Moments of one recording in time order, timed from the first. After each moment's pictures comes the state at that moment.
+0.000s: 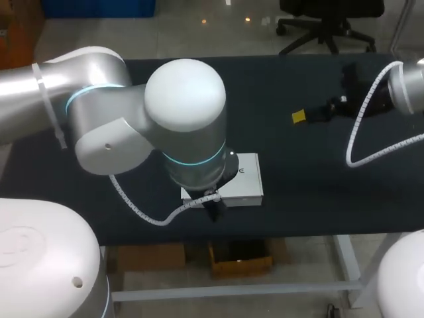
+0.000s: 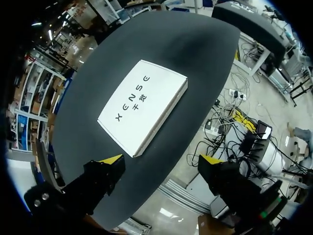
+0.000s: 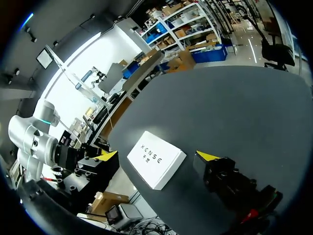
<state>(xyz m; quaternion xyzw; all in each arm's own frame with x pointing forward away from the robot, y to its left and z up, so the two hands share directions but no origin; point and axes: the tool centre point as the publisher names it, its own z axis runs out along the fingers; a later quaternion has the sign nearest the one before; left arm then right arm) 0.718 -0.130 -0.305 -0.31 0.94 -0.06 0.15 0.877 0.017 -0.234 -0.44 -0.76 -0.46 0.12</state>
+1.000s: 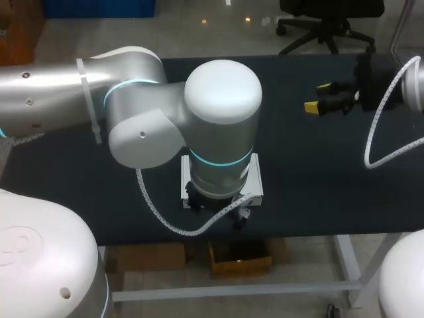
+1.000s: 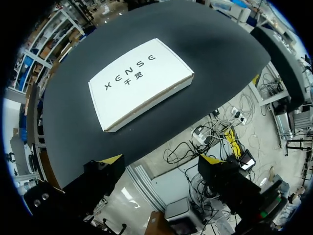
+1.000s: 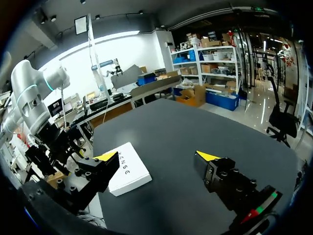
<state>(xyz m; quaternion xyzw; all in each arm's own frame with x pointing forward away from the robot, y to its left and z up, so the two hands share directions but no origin) 0.683 -0.162 -0.332 -0.51 0.85 -0.04 0.08 0.930 -0.011 -0.215 -0.27 -0.80 -0.53 -0.05</state>
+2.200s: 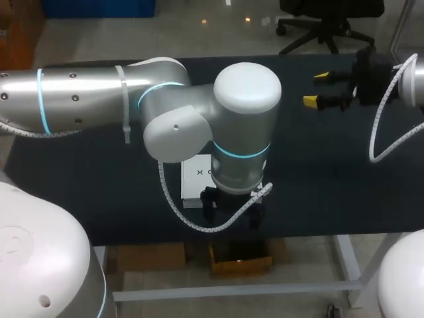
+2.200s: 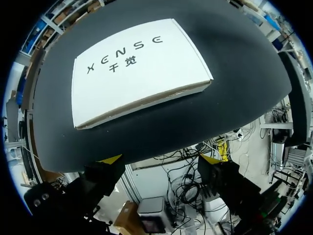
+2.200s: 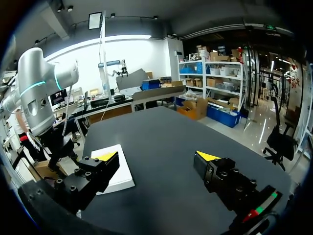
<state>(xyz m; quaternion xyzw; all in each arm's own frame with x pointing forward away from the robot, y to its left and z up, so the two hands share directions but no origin) 0.703 -0.194 -0.381 -0.62 0.78 -0.01 0.04 0.964 -0.013 -0.217 -0.20 -0.80 -0.55 -0.10</state>
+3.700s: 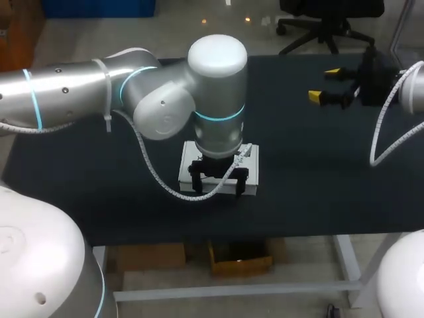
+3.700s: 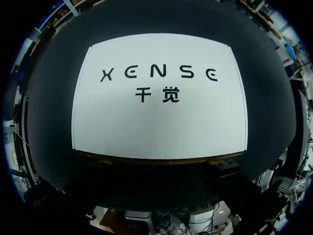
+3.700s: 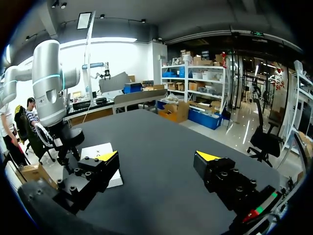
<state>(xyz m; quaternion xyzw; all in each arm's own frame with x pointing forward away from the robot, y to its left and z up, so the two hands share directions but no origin) 0.805 -0.170 -0.396 -0.68 0.73 -0.03 0.02 0.993 -0.039 -0.224 -0.25 -0.78 -0.55 -0.17</state>
